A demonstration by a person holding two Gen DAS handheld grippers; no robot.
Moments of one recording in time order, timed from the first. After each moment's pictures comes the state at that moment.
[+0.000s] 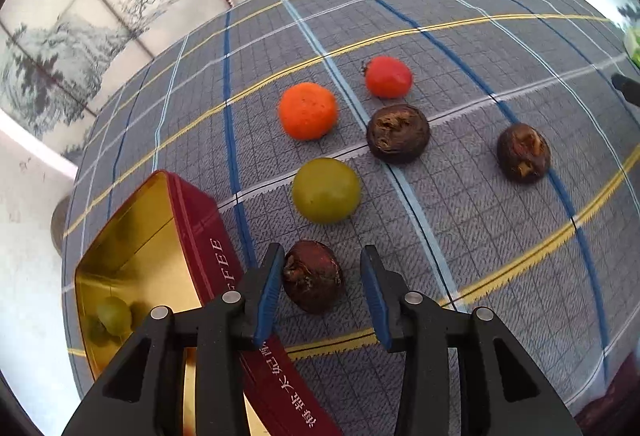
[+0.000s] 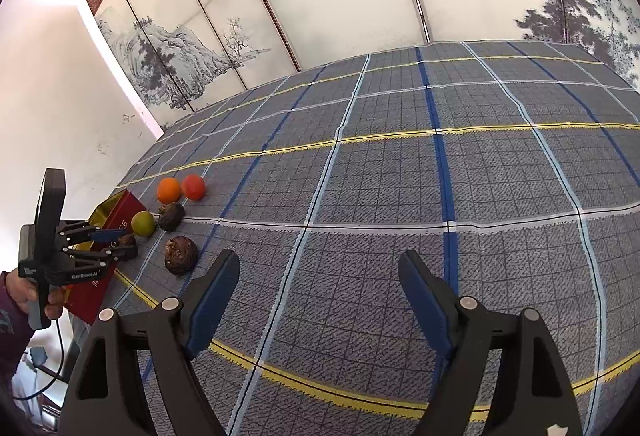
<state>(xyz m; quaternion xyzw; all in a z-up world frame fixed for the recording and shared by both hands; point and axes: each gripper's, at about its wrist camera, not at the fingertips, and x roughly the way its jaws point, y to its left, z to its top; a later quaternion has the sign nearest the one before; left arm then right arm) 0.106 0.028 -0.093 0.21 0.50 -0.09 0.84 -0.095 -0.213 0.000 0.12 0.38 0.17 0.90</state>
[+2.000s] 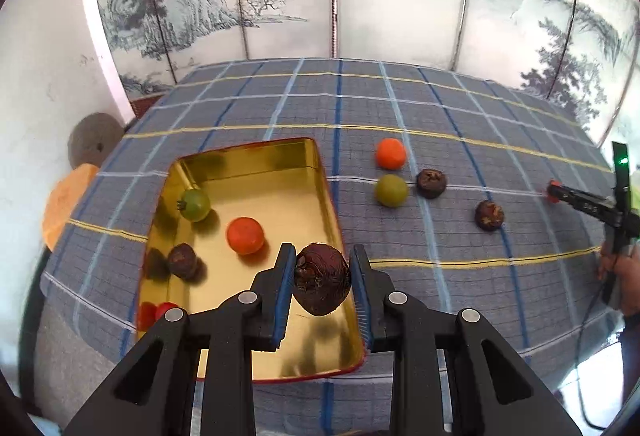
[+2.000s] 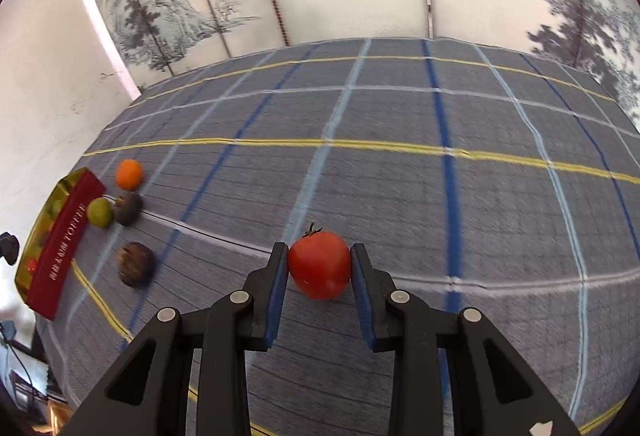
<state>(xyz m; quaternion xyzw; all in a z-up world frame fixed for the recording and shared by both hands) -0.011 0.113 -0.013 0.01 0.41 0.01 0.91 -0.044 -0.199 -0.011 0.04 0.43 0.14 0.89</state>
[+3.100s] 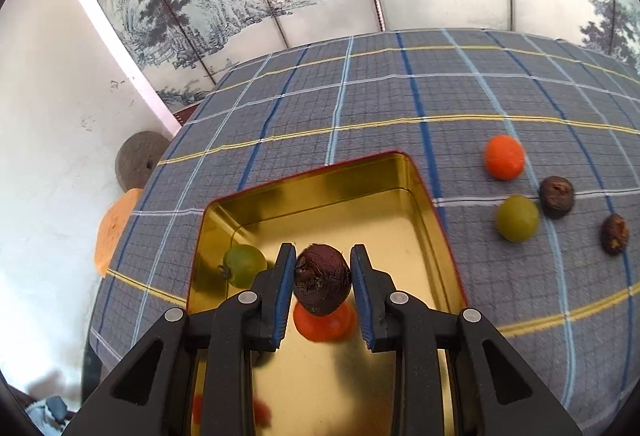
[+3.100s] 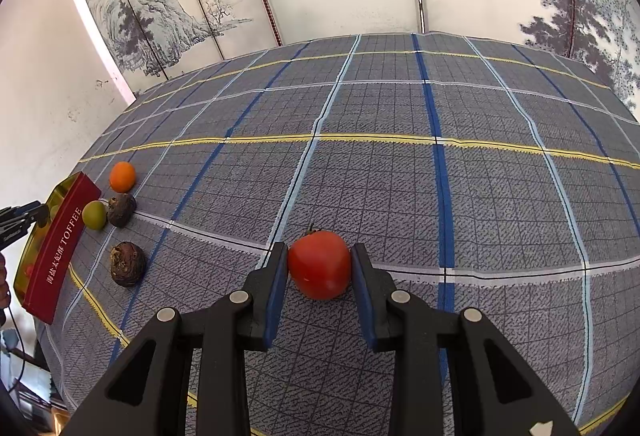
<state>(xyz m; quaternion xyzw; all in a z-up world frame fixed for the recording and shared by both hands) 0.093 0.143 -0.054 0.11 0.44 0.10 0.89 -0.045 -0.200 -0.014 0.05 0.43 0.14 0.89</state>
